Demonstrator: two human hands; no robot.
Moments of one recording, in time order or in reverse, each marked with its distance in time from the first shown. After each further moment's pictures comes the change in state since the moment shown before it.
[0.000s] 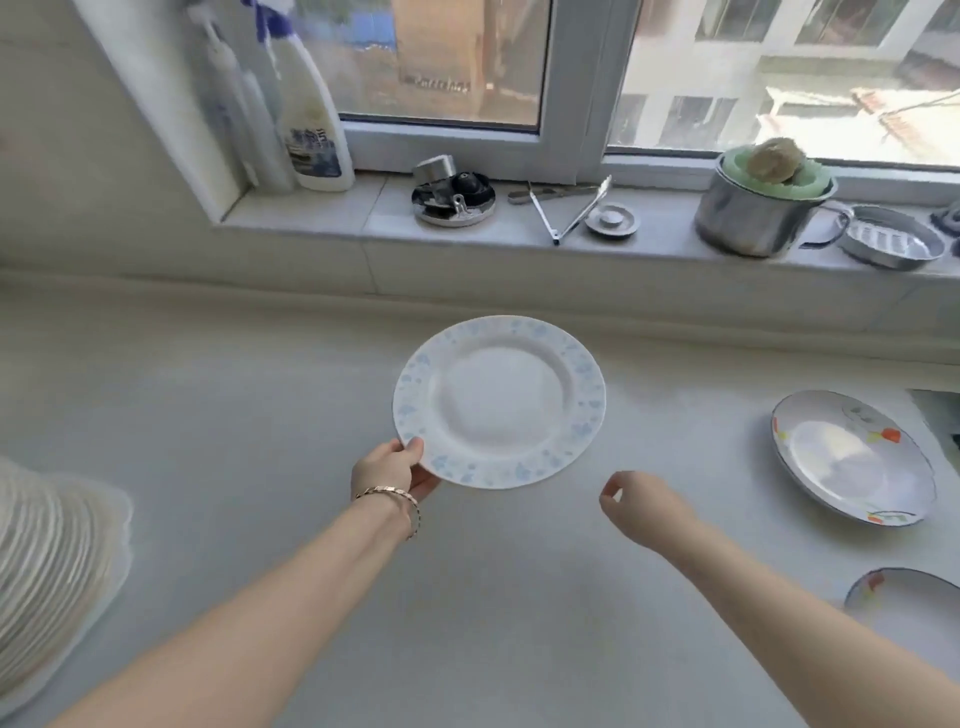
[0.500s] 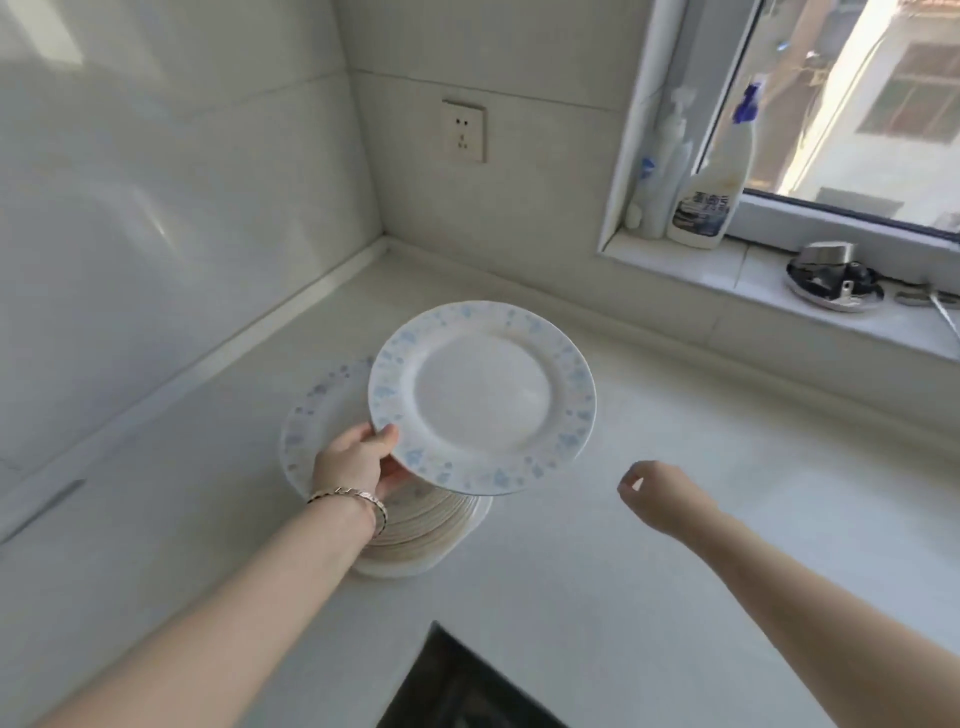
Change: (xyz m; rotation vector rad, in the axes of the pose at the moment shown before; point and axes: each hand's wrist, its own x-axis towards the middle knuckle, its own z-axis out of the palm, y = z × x) left_hand -0.032 0.137 -0.388 -0.285 0.272 0.296; right_hand -0.082 -0.347 0.111 -0.170 0.018 -0.417
